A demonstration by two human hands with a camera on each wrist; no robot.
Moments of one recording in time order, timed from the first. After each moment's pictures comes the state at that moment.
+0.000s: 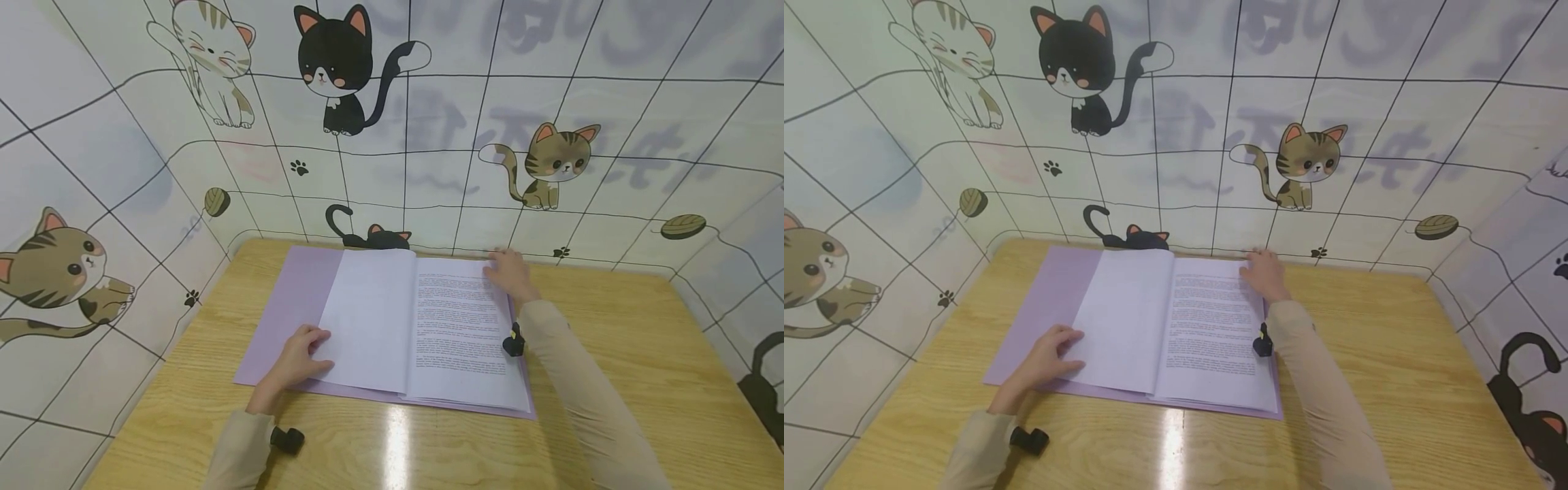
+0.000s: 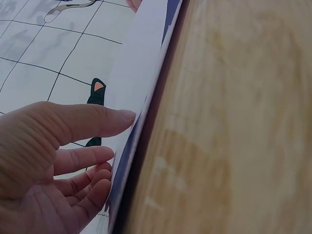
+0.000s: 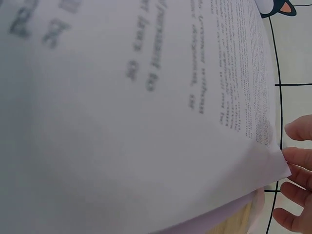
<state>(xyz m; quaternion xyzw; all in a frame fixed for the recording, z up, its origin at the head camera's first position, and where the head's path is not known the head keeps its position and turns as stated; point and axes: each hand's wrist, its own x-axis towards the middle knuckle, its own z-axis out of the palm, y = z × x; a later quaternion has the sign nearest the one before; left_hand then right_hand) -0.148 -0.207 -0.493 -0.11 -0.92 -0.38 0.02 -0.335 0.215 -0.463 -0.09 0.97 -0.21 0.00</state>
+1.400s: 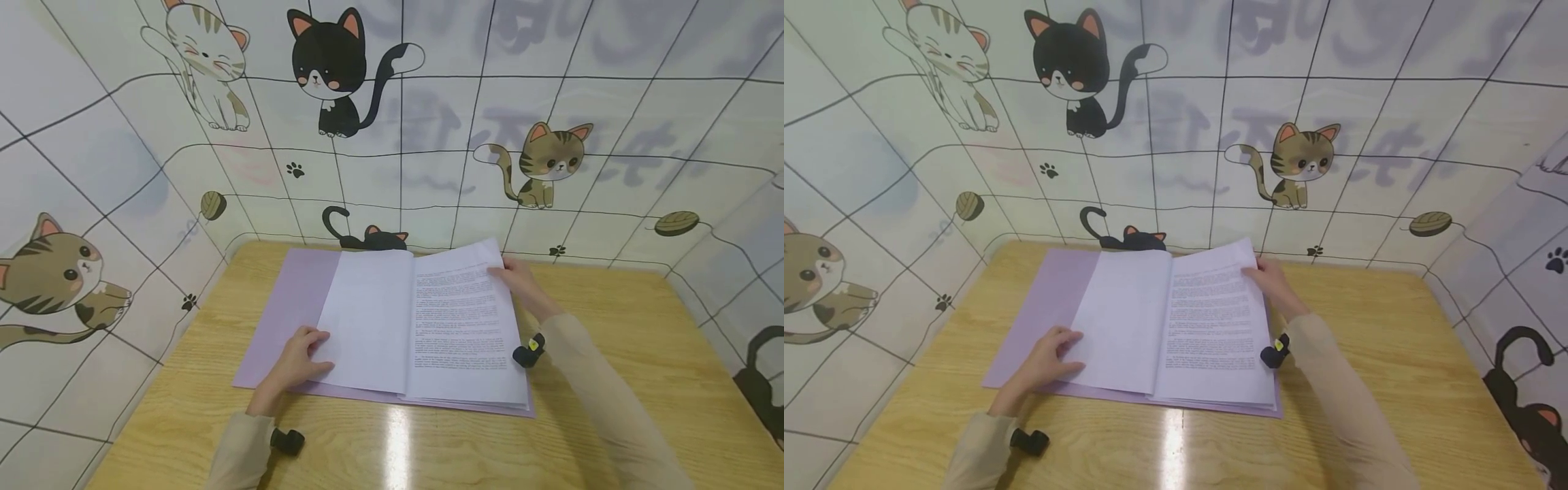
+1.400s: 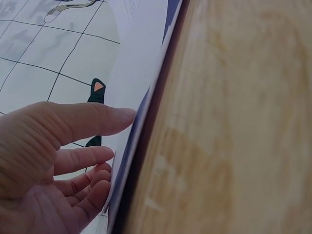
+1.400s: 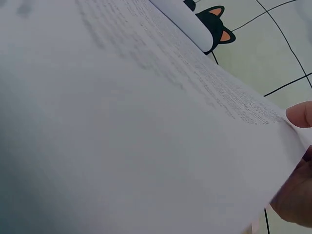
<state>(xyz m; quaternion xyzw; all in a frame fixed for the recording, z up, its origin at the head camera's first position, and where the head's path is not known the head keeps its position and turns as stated) -0.147 -0.206 -0.495 -0.11 -0.92 -0.38 0.02 -0.299 0.225 -0.445 0.00 0.84 -0.53 0.12</state>
